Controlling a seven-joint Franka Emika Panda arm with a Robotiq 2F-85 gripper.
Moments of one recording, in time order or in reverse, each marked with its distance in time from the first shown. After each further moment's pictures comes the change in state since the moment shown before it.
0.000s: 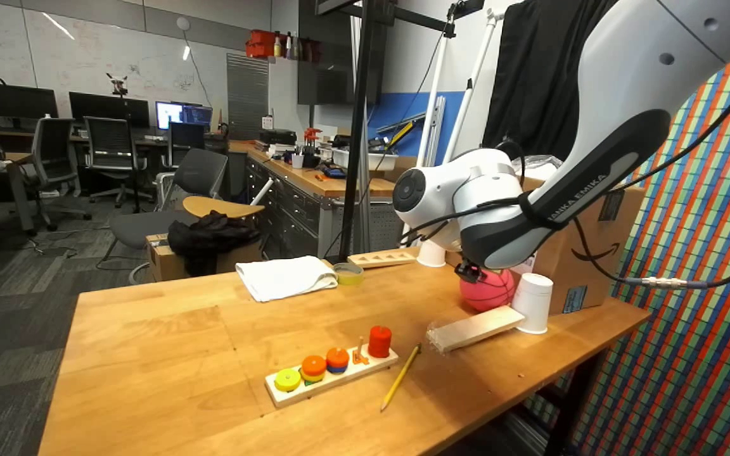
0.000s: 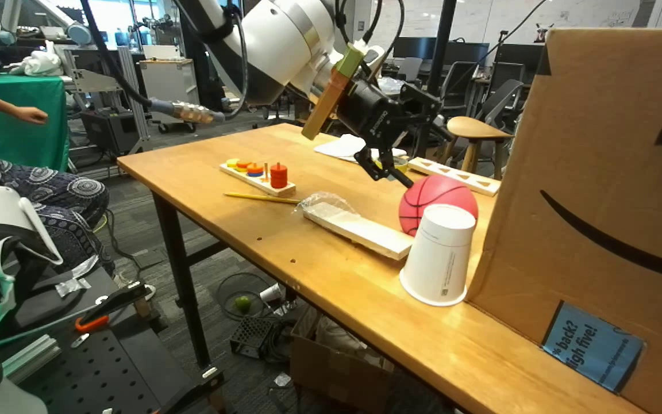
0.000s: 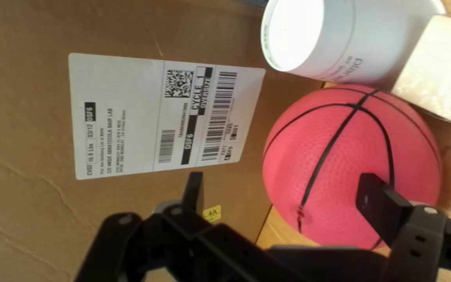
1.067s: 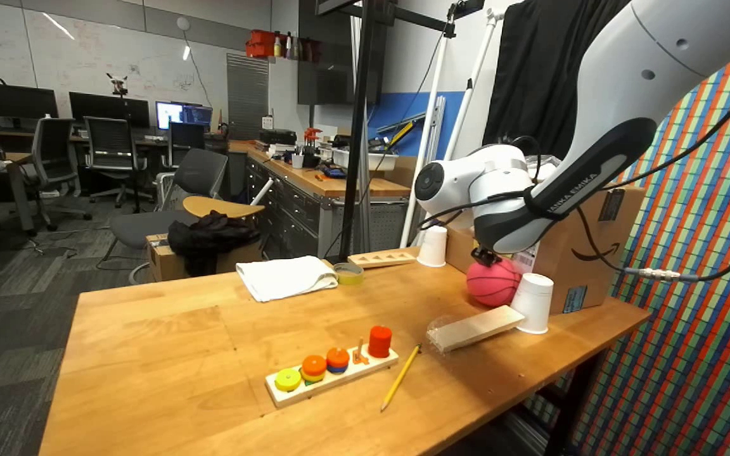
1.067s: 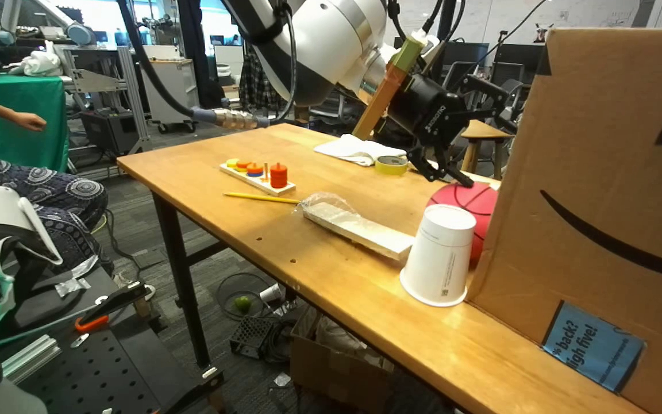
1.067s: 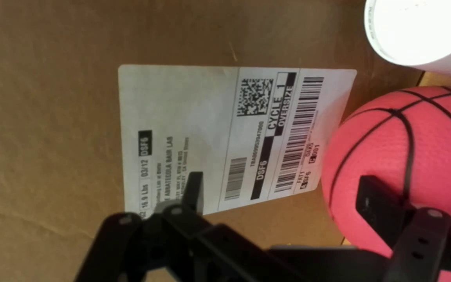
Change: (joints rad) arm -0.077 0.064 -0.061 0.115 -0.055 0.029 0.000
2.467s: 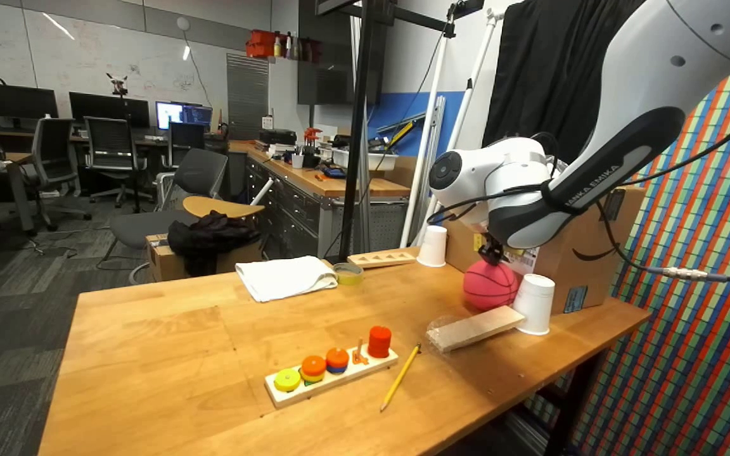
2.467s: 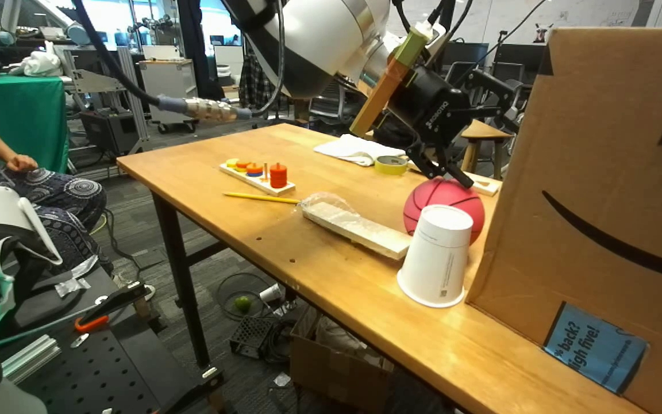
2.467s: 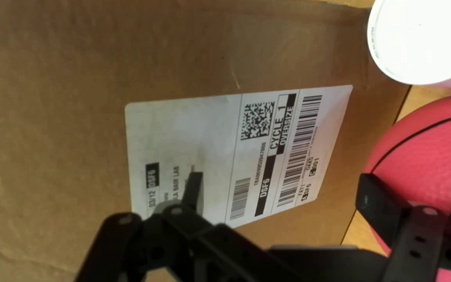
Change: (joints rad) arm -0.023 -0.065 -0.012 -0.053 0.031 0.068 -0.004
